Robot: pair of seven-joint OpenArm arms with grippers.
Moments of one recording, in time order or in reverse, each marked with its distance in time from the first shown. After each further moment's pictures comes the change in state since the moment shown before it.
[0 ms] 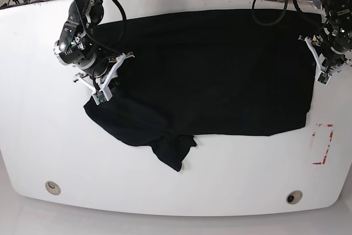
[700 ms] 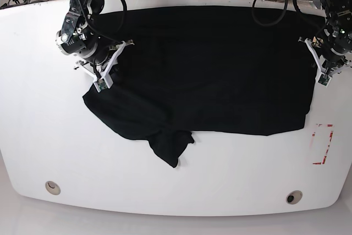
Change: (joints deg) left arm -0.8 0.1 0.0 0.0 -0.2 0.0 0.0; right arm -4.3 0.0 0.4 0.0 -2.8 0.0 -0.2
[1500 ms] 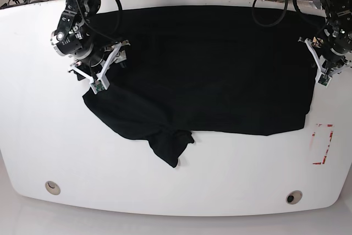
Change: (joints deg) left arm 0.0 0.0 0.0 0.1 0.0 0.0 0.0; right arm -0.5 1.1 -0.3 3.1 0.0 0.0 -3.4
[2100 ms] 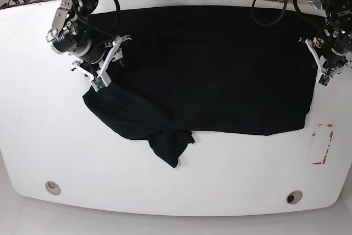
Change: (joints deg) left arm 0.0 0.0 -0.3 0.0 0.1 0.0 0.0; right arm -1.3 1.6 -0.3 5.0 10.0 0.0 -5.9
